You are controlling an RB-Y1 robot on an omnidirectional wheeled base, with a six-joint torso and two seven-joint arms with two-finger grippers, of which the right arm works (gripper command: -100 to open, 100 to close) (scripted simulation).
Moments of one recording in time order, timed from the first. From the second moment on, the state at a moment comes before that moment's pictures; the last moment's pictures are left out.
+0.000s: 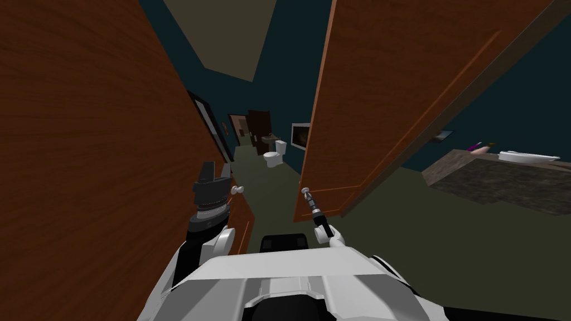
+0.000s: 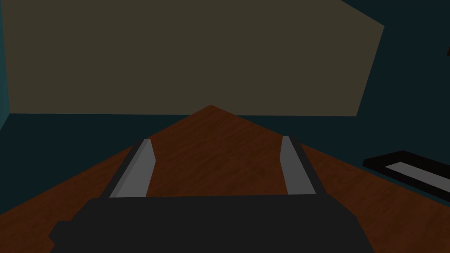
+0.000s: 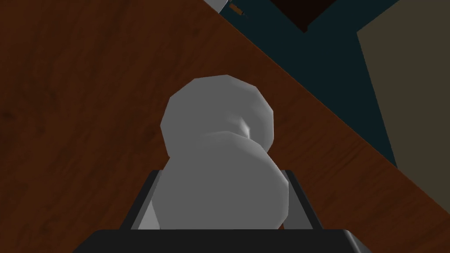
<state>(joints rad) -0.10 -0.19 0.22 -0.64 -0.20 -0.90 0.58</state>
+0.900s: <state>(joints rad) -0.08 -0.17 0.22 -0.67 -0.26 -0.89 0.37</state>
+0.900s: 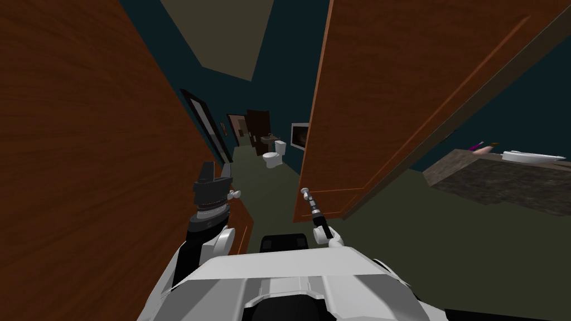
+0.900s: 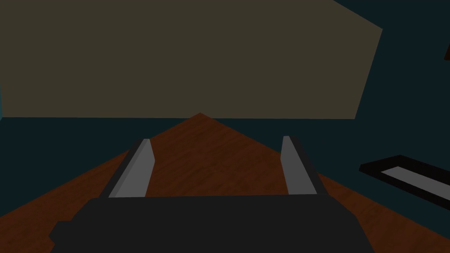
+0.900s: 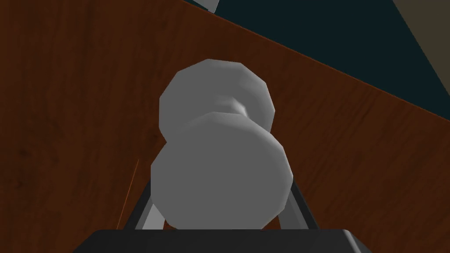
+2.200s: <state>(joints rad) -0.03 -0.14 0.22 -0.73 -0.36 -0.88 0.04</state>
